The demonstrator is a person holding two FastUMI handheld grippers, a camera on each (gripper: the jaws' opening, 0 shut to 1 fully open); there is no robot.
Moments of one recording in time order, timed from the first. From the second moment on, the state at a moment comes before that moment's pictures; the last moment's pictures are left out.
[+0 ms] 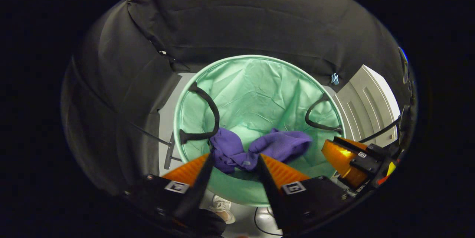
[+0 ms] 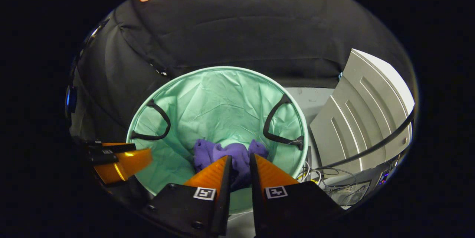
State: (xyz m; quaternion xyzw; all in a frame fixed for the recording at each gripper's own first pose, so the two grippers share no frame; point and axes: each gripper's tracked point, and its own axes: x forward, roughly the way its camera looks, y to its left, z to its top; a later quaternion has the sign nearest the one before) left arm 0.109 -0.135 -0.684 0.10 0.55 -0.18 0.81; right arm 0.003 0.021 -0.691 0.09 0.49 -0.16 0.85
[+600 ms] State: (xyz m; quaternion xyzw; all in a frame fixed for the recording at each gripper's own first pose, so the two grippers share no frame) left arm 0.146 -0.171 -0.590 0.05 0.46 -0.15 0.88; right arm 0.051 -0.020 -0.584 0.05 0.40 -0.14 0.90
